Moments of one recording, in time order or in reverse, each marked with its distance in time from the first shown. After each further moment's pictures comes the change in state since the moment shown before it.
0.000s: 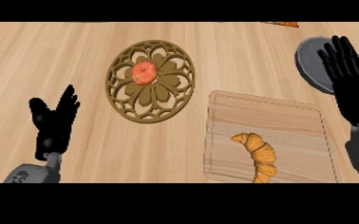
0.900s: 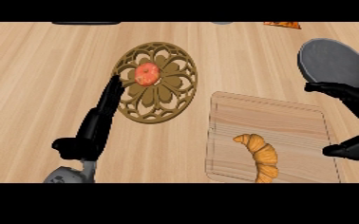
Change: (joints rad) left arm -0.010 -0.143 -0.149 -0.136 -0.072 -0.167 -0.359; right arm 0.033 -0.225 0.098 0.107 0.210 0.537 -0.359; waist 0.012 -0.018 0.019
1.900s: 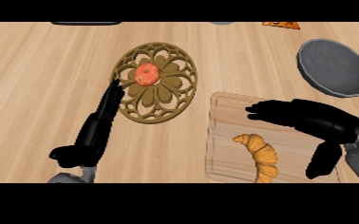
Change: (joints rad) left arm 0.044 -0.021 0.015 -0.016 -0.033 -0.037 -0.029; right arm -0.112 -0.067 0.366 -0.272 0.580 -0.066 0.134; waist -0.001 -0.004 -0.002
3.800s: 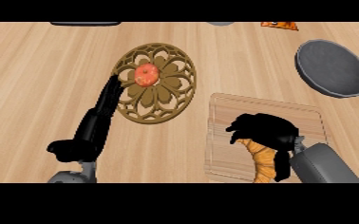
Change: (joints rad) left arm 0.008 -0.130 0.143 -0.033 -0.140 -0.126 0.083; right arm 0.055 0.358 -0.019 0.220 0.659 -0.058 -0.078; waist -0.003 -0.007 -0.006
